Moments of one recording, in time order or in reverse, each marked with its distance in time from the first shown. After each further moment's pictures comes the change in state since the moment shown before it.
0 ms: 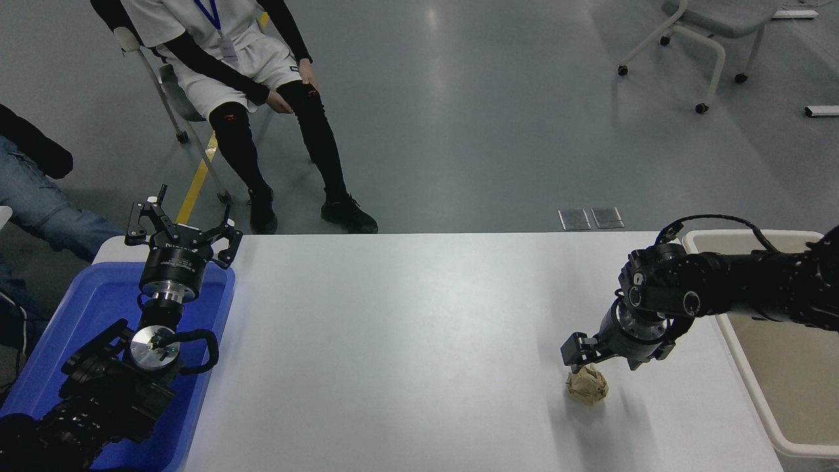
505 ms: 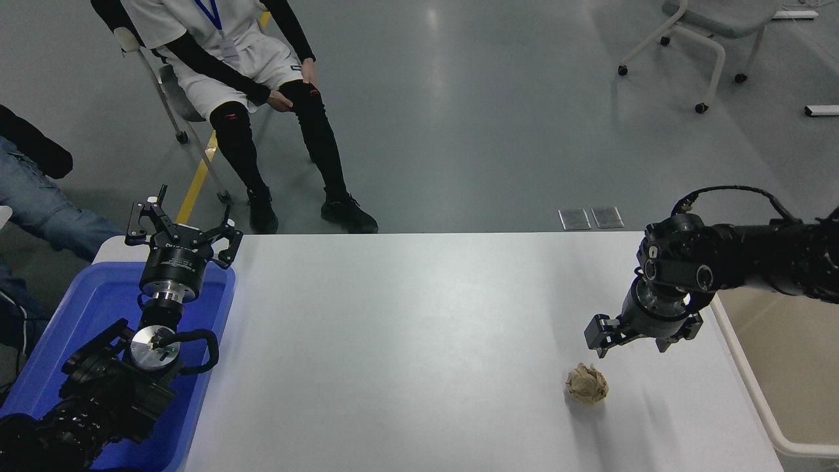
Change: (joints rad) left arm 0.000 0.000 0.000 0.000 0.000 0.001 -0.001; right arm 0.070 -0.004 -0.165 -0.012 0.029 0.026 0.002
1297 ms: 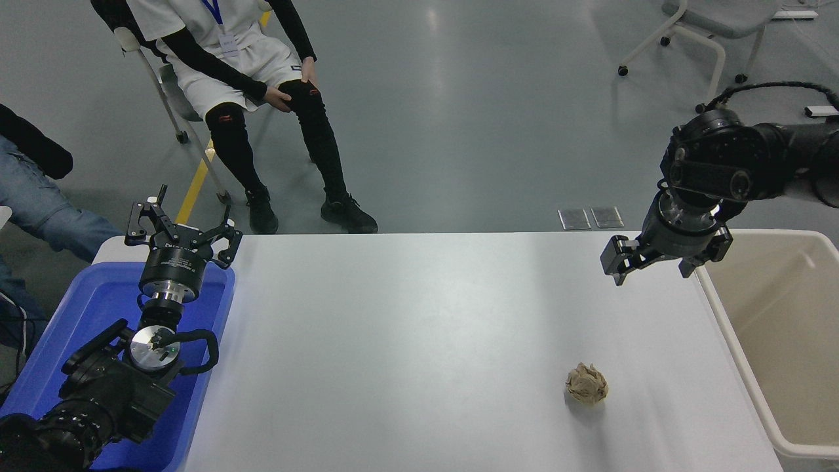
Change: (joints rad) left arm 0.000 0.000 0.000 0.000 0.000 0.000 0.001; right arm 0.212 -0.008 -0.063 0.026 0.094 0.194 0.002
